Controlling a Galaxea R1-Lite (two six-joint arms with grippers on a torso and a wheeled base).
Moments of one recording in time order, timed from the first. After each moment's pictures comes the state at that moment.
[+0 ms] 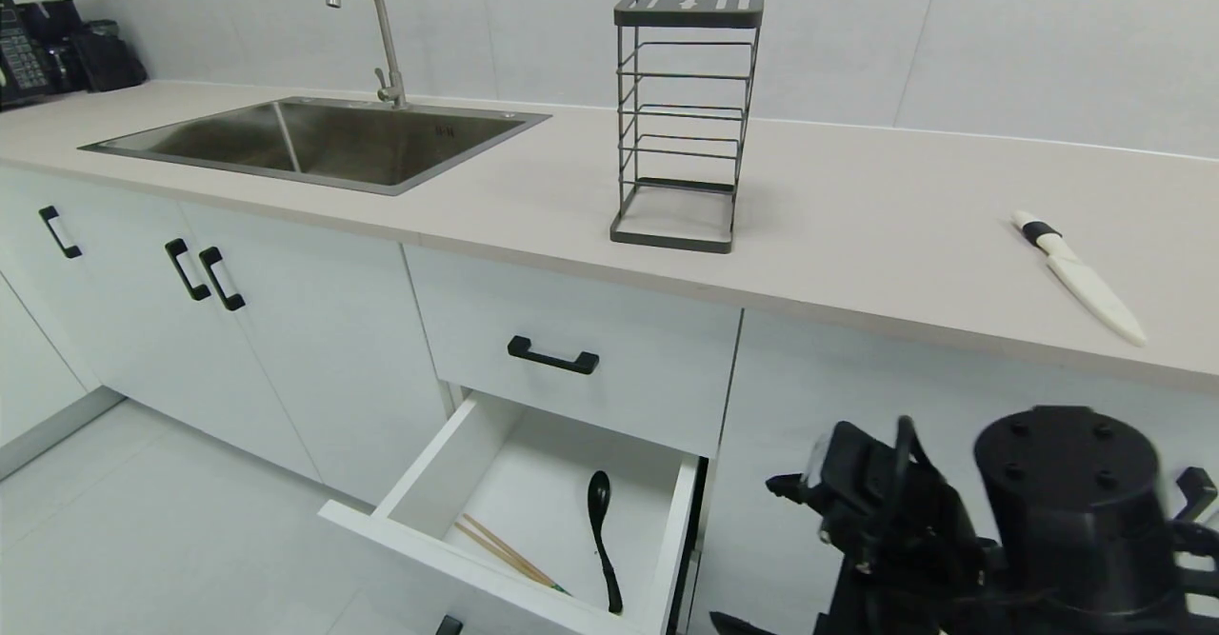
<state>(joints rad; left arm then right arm) 0.00 0.00 0.00 0.00 -0.07 0.00 0.87 1.55 -0.43 -0.56 0.03 -0.13</state>
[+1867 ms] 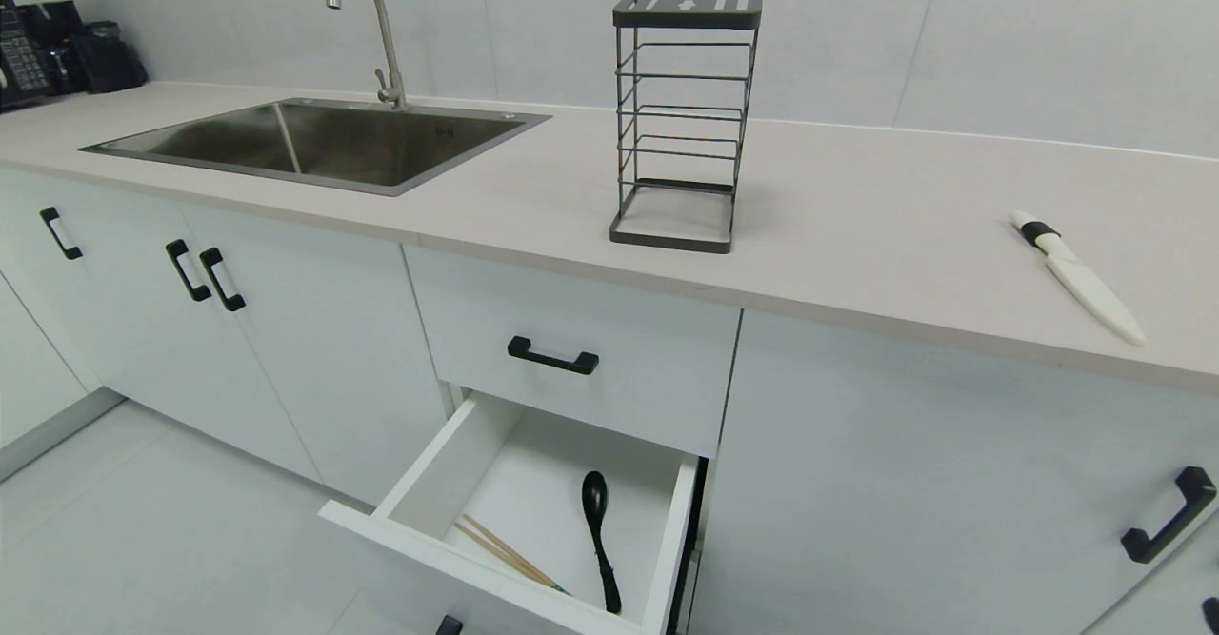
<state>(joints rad) 0.00 0.00 0.00 0.00 -0.07 -0.01 0.18 0.36 -0.06 -0.36 0.14 -0.13</state>
